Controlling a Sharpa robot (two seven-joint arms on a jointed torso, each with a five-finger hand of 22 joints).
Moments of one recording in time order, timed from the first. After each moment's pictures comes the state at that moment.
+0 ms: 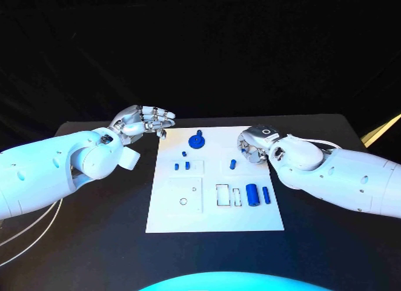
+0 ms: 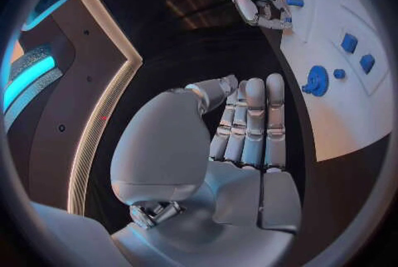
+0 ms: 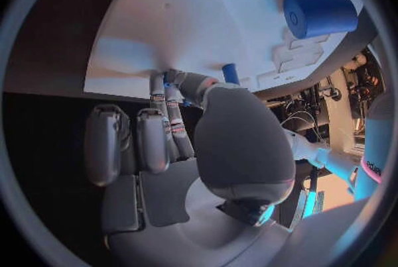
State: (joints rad) left arm 1.18 -0.88 -0.01 1.39 -0.22 -0.05 0.34; left_hand 1.39 -0.17 0.67 -0.04 0.07 0.87 0.19 0.25 0.36 0.99 0.13 0.38 0.23 1.00 0.05 1.13 0.52 0.18 0.87 0.15 0.93 0.77; right arm 1.19 -0.67 -0.15 1.31 -1.79 -0.35 -0.22; right_hand 1.31 -0.20 0.67 -0.02 0.11 1.02 0.11 0.31 0.39 1.19 0.07 0.20 0.25 1.47 -0.02 1.36 1.27 0.07 1.45 0.07 1.35 1.30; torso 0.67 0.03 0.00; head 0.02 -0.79
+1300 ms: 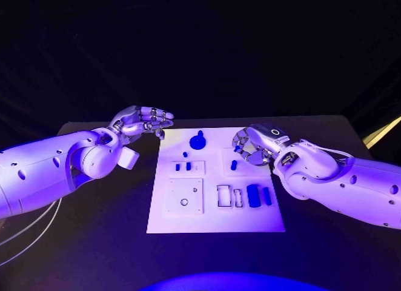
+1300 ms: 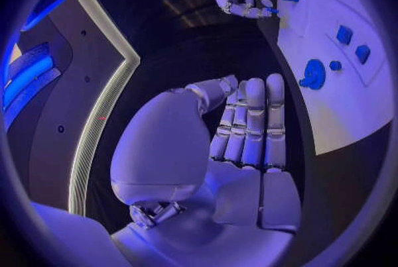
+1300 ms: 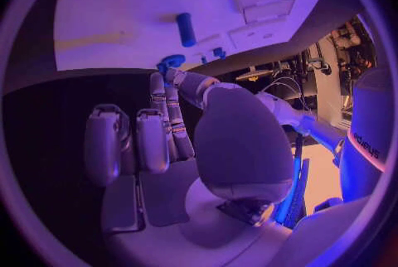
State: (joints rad) left arm 1.18 -0.88 -0.01 1.37 -0.22 -0.05 0.33; left_hand 1.39 -0.17 0.67 -0.04 0.07 0.87 0.19 0.25 0.36 0.98 0.13 0.38 0.23 1.00 0.05 1.13 0.52 0.18 0.87 0.15 0.93 0.77; right arm 1.20 -0.78 -0.14 1.52 -1.69 -0.55 -0.17; right_hand 1.31 -0.20 0.67 -0.03 0.10 1.02 0.11 0.31 0.39 1.21 0.07 0.18 0.21 1.47 -0.02 1.36 1.27 0.07 1.45 0.07 1.35 1.30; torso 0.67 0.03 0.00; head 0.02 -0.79
